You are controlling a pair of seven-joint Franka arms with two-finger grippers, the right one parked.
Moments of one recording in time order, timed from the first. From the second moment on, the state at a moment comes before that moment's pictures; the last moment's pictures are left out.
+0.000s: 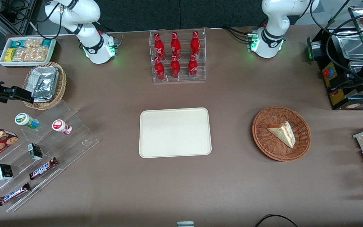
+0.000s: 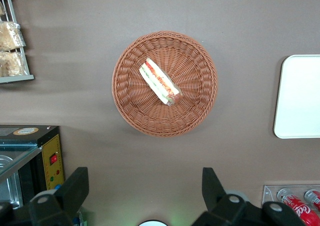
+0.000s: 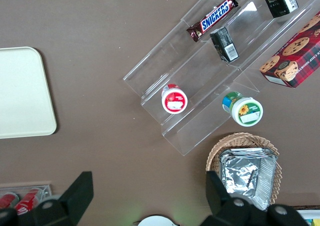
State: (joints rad) arm -0.02 0.02 0.04 -1.53 -0.02 1.48 -0.01
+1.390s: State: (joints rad) arm -0.12 0.33 0.04 -1.83 0.01 2.09 -1.01
